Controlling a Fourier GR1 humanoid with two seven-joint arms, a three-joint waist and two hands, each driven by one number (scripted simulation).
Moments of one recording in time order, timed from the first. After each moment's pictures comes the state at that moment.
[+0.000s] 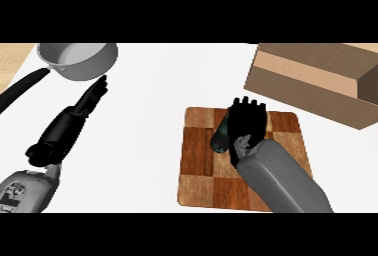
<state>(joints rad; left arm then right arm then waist) -0.22 0.45 -0.20 -1.53 0.07 -0.02 -0.09 -0.59 -0.12 0.49 -1.34 0.85 0.55 1.11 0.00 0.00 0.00</state>
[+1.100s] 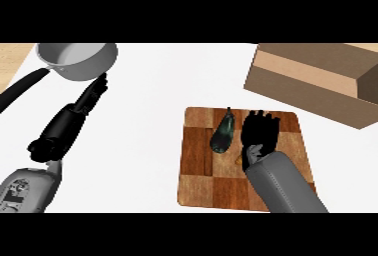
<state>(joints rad) -0.23 0.38 -0.13 -1.51 0.01 -0.08 -0.08 -0.44 -0.06 0.35 -1.28 1.08 0.56 1.00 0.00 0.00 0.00</state>
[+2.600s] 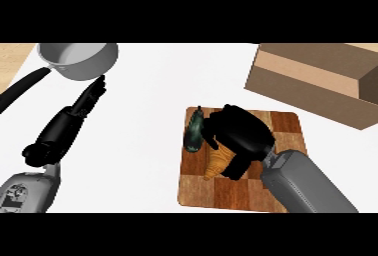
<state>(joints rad) -0.21 0.34 -0.07 -1.55 -0.04 -0.15 -0.07 -0.49 -0.25 0.51 -1.50 0.97 0.21 -0.19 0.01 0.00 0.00</state>
